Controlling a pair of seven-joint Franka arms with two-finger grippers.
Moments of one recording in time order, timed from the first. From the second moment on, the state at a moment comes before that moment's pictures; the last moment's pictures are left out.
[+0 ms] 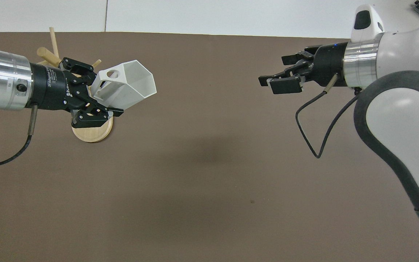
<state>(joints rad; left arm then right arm) -0.13 0.02 -0.05 -1.70 -0.65 1.87 -1.99 -0.03 0.16 0.21 -1.60 0.61 2.06 -0.66</state>
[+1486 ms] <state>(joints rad) -0.11 0.00 -0.05 -1.98 -0.57 2.29 -2.45 -0.02 0.11 0.10 -1.59 -0.05 1.71 -0.12</state>
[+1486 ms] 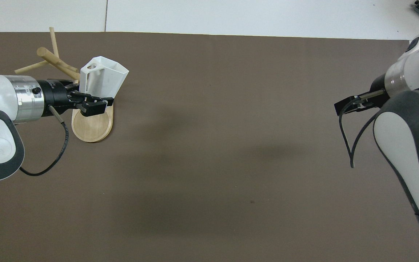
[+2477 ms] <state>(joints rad) -0.08 0.06 -0.05 -1.98 -0.56 2.37 -2.57 -0.02 0.10 0.04 -1.59 -0.05 1.64 -0.02</state>
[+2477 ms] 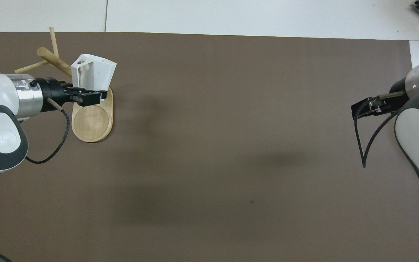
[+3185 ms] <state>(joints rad) -0.08 0.08 -0.05 -1.98 -0.56 2.42 -2.64 -0.02 0.10 0.04 -1.59 -0.05 1.65 0.02</state>
